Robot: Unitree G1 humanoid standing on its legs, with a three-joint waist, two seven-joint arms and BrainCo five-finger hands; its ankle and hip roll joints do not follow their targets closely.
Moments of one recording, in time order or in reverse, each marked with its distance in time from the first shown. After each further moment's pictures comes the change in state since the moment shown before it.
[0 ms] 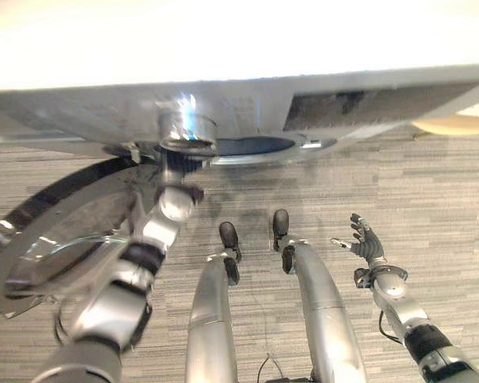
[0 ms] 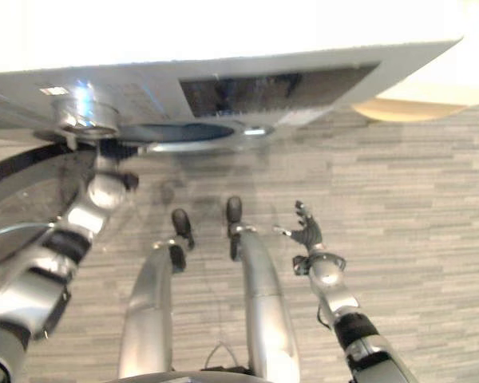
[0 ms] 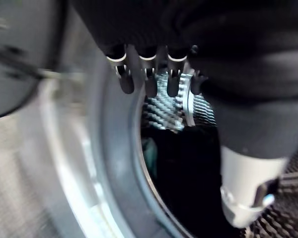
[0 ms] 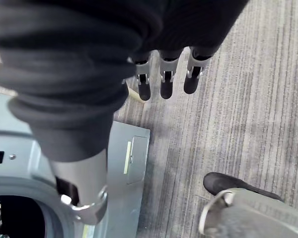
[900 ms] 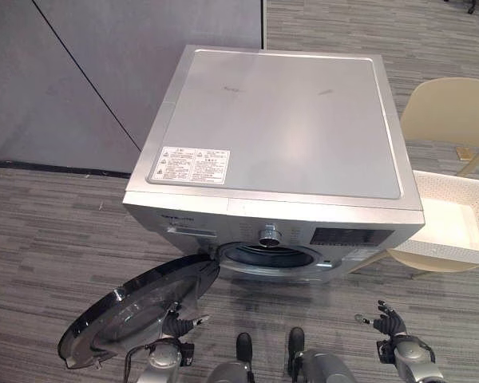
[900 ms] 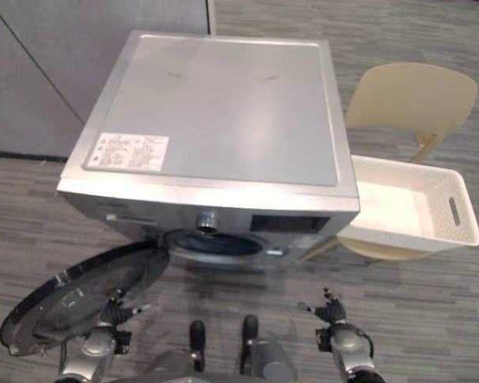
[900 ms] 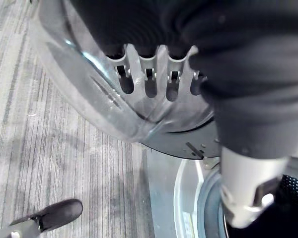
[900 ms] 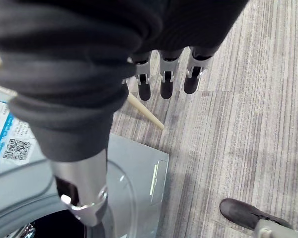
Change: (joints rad) left arm 0.582 -0.150 0.142 0.212 -0.017 0.023 -0.198; right arm 0.212 0.048 -0.141 0.312 -0.126 0.112 0.062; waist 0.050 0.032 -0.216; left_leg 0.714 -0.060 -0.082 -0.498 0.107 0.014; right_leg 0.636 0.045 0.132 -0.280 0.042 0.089
